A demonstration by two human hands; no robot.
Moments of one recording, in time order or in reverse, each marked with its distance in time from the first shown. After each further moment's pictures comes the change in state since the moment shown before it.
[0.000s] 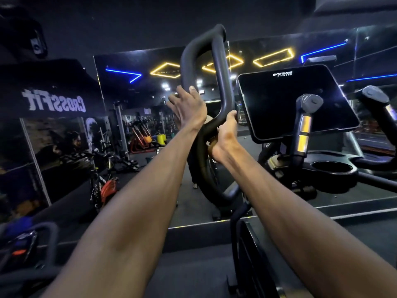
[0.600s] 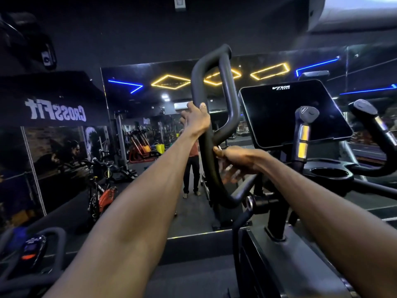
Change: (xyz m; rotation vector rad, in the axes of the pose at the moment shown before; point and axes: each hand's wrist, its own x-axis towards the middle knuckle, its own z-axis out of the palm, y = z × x) left_hand -0.008 -0.003 -0.036 -0.036 -0.373 -0.100; right_hand -0.054 -0.022 -0.038 -1.180 -0.392 0.141
